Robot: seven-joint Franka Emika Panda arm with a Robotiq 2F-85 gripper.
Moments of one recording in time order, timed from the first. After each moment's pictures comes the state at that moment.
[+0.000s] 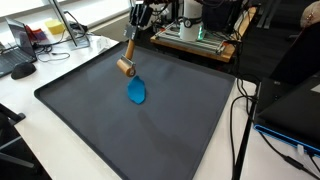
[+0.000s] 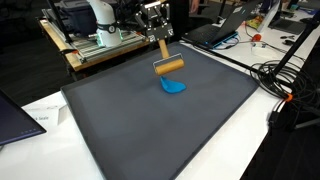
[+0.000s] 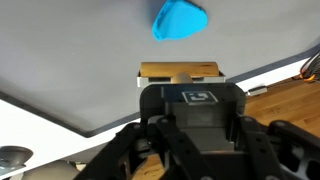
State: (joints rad) arm -0.37 -0.26 0.43 -2.74 0.23 3.13 0.26
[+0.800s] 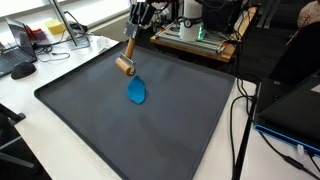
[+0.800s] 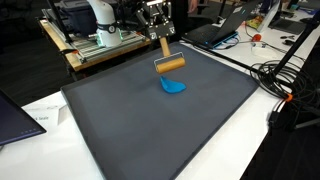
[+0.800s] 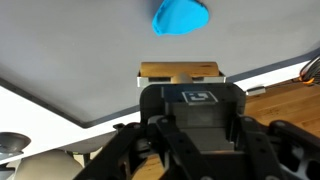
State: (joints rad) arm -0.50 -0.29 0.58 -2.75 0.21 3.13 0.28
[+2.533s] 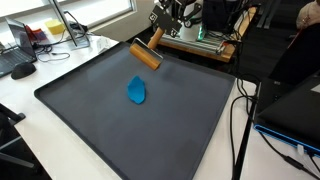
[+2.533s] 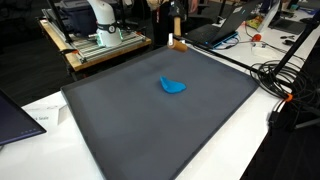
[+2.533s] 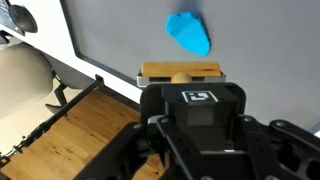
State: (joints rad) arm -0.63 -0.57 1.03 -2.56 -0.21 2.61 0.32
